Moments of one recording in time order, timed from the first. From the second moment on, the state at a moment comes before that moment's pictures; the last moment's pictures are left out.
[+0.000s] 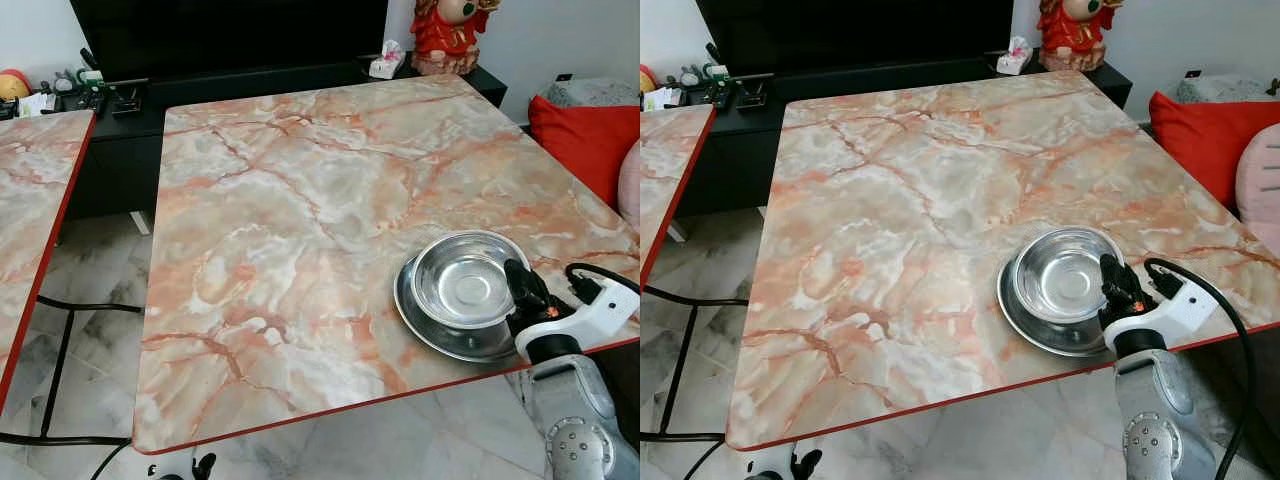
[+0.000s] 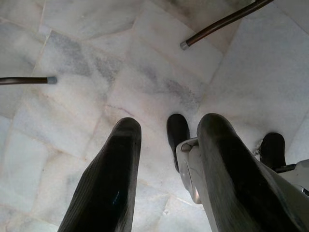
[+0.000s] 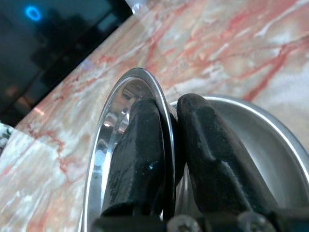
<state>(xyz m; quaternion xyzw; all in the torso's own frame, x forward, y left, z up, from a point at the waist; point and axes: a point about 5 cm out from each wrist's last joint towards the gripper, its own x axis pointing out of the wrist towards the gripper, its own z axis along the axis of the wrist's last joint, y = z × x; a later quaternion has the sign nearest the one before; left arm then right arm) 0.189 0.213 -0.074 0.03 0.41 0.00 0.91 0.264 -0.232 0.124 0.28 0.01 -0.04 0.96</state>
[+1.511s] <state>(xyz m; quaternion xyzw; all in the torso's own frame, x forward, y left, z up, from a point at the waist) 0.189 0.213 -0.074 0.03 0.41 0.00 0.91 0.267 -0.226 0.116 0.25 0.05 -0.04 0.97</state>
